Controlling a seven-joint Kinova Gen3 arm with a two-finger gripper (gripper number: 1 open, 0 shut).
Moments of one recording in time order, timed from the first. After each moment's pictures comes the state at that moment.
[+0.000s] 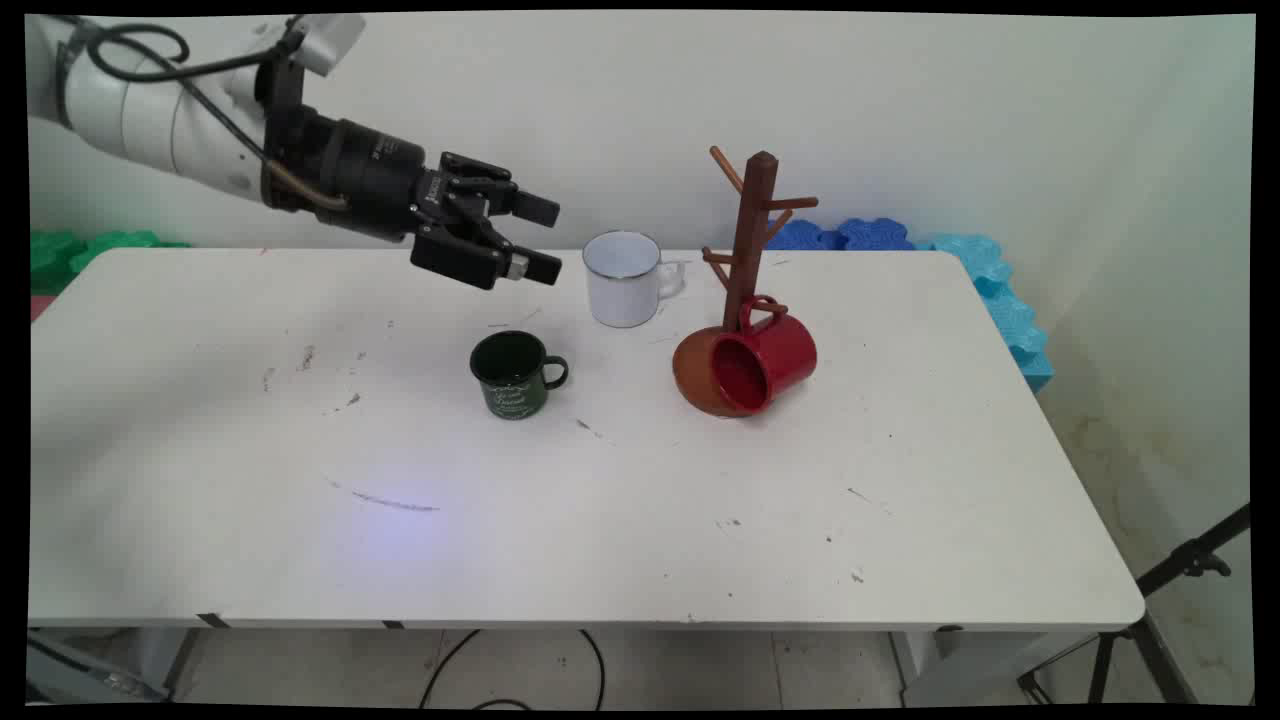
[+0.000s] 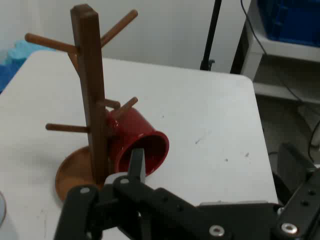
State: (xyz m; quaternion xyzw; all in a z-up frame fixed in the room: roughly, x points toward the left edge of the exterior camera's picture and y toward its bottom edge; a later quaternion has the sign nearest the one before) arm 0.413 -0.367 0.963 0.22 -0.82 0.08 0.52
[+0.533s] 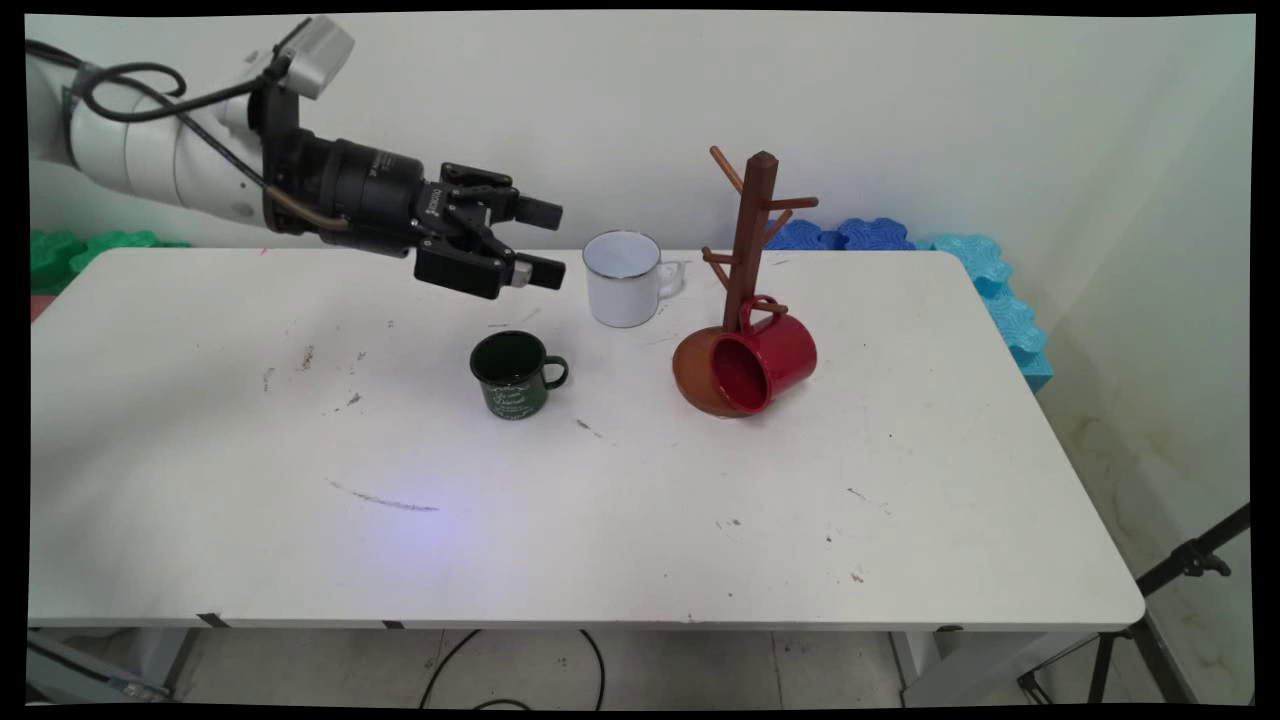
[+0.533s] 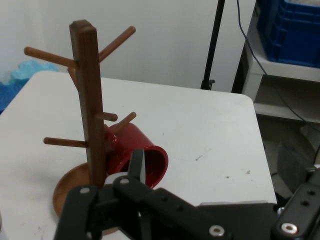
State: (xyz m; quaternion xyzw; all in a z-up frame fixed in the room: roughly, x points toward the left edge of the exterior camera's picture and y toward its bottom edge) arm 0.414 -0.358 0.945 0.22 -0.80 0.09 0.55
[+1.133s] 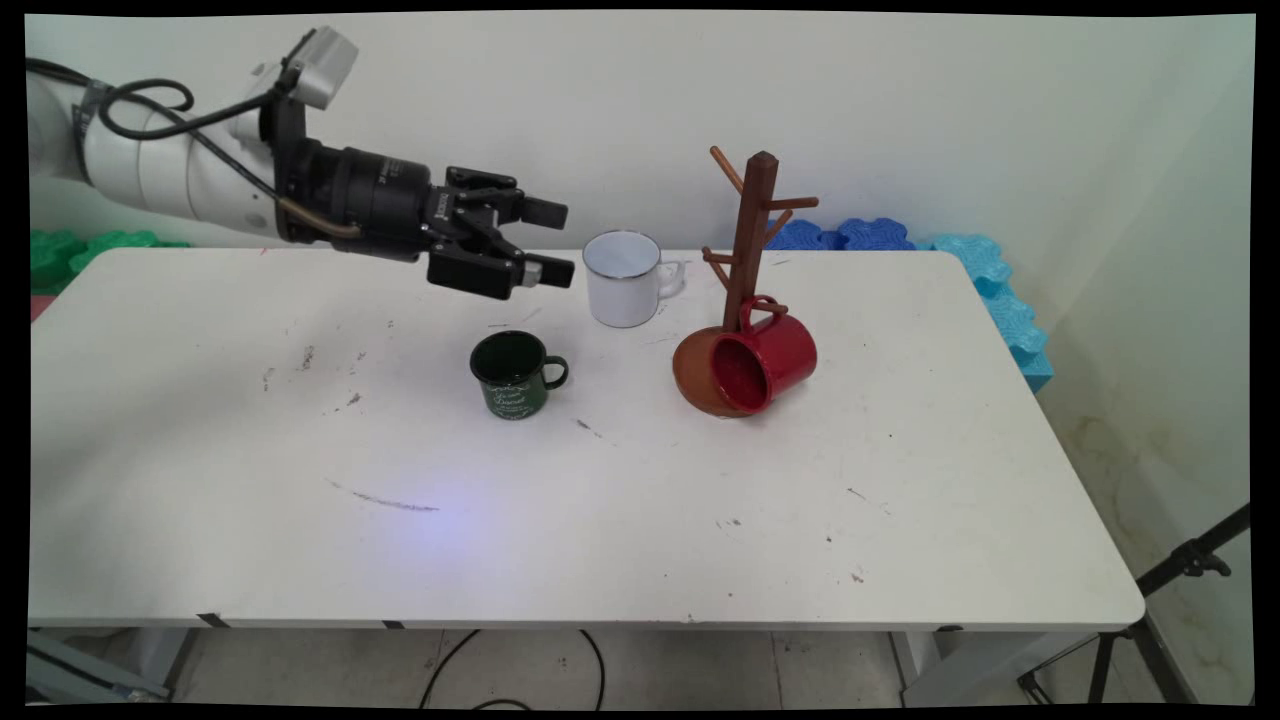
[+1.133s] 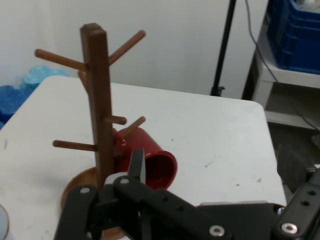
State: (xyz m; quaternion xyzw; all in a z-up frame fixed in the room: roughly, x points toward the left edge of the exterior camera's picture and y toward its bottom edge) arm 0.408 -0.357 0.936 0.23 -0.79 0.11 0.56
